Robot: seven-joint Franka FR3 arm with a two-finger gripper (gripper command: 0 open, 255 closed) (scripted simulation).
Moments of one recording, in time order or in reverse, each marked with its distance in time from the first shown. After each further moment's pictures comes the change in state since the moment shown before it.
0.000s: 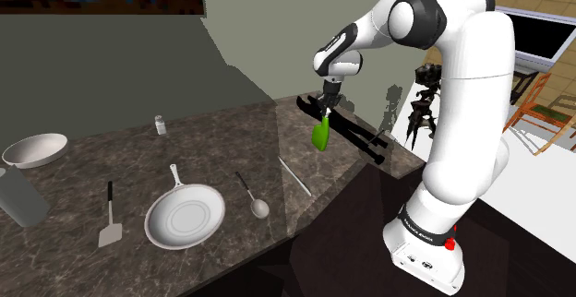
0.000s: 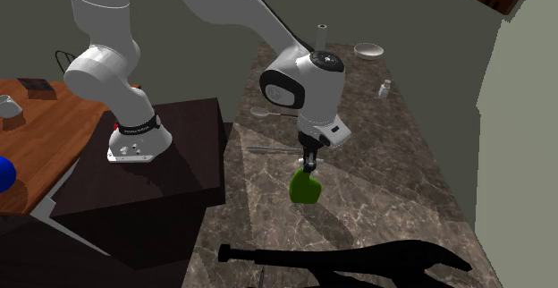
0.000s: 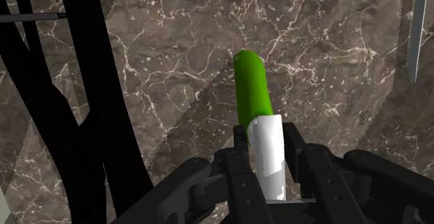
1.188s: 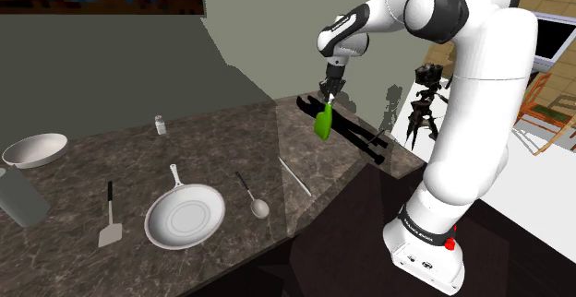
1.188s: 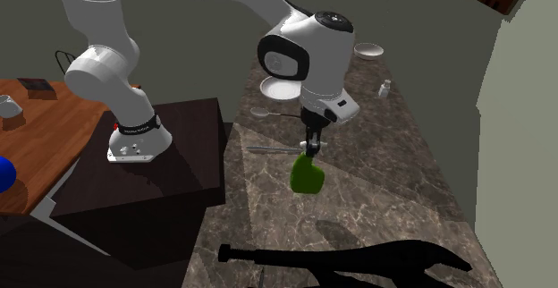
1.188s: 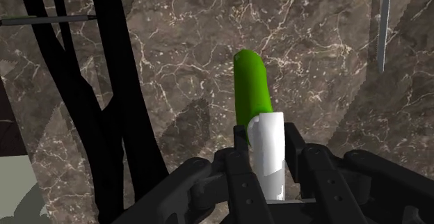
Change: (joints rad) arm 0.021 -0.113 -0.028 0.047 -0.058 -0.152 0.038
